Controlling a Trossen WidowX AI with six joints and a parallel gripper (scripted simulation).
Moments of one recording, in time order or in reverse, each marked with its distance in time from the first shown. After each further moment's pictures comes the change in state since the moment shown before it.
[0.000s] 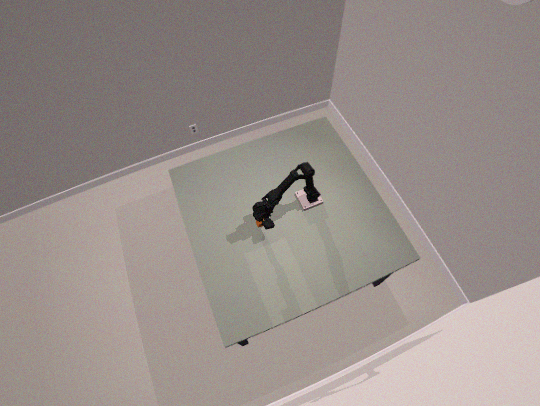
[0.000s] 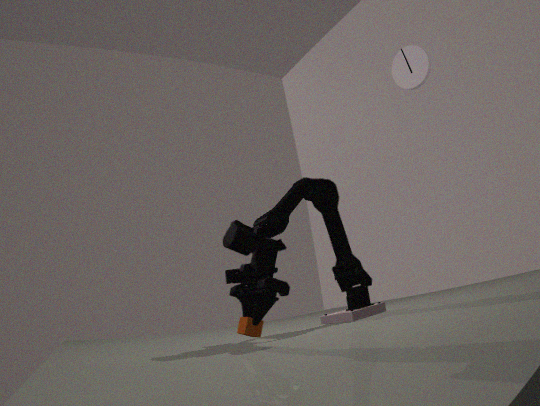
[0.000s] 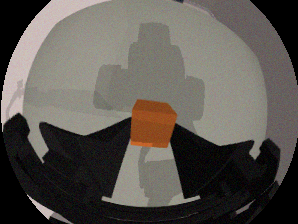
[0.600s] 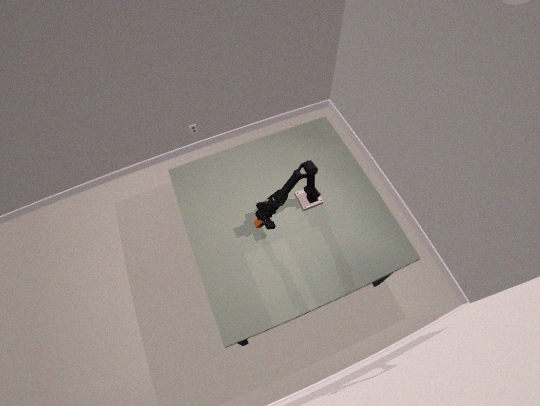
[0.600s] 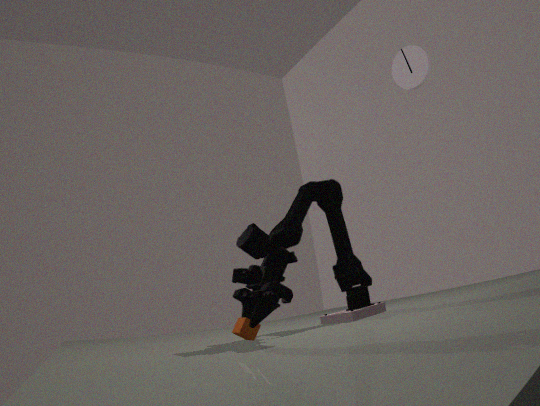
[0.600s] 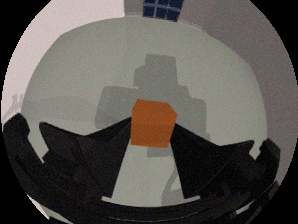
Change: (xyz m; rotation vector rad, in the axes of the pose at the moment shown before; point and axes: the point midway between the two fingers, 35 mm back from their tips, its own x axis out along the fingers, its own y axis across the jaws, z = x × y) arm 0.008 0.001 0.000 0.001 -0.224 0.004
